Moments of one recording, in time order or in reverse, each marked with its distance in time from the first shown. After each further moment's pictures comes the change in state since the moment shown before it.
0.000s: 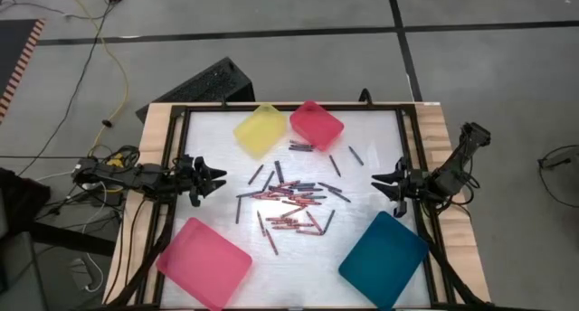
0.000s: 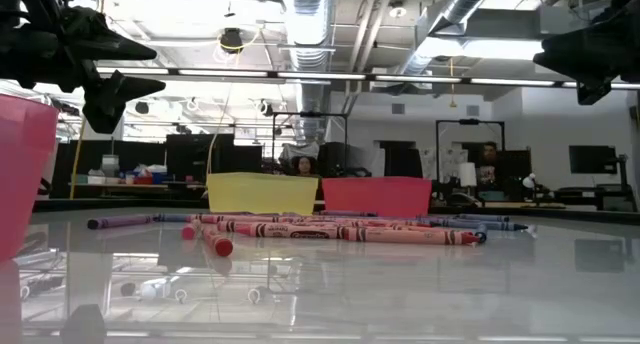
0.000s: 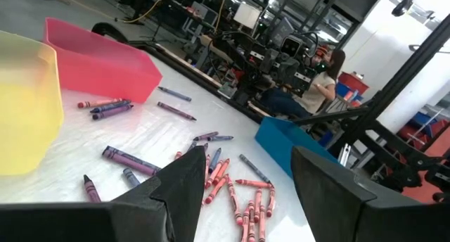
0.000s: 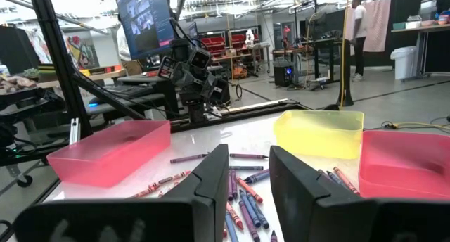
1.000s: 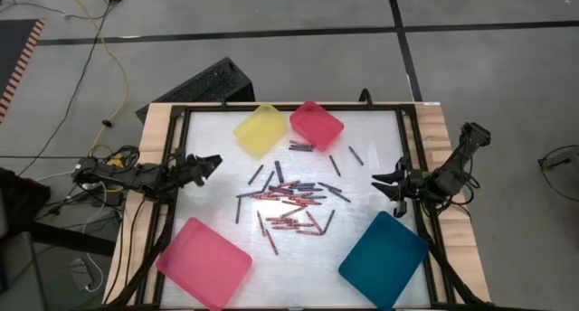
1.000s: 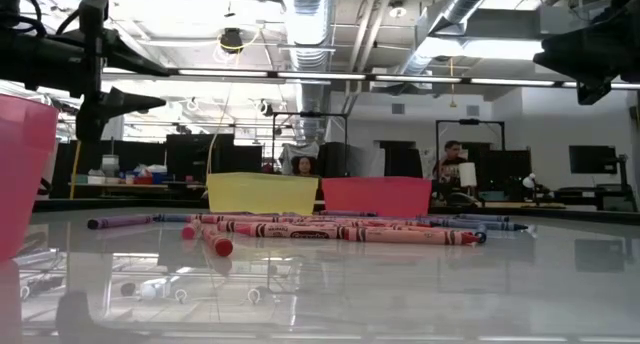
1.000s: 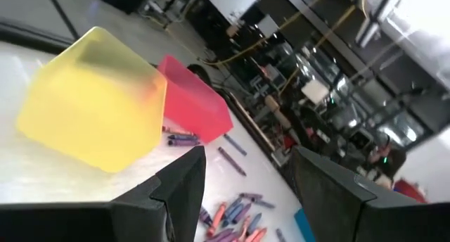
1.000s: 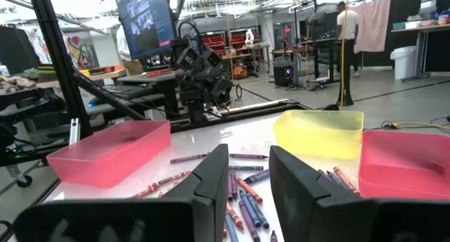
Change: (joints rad) left arm 0.000 0.000 0.000 0.013 -0.380 -0.231; right arm 0.000 0.000 0.000 0.003 0.001 0.000
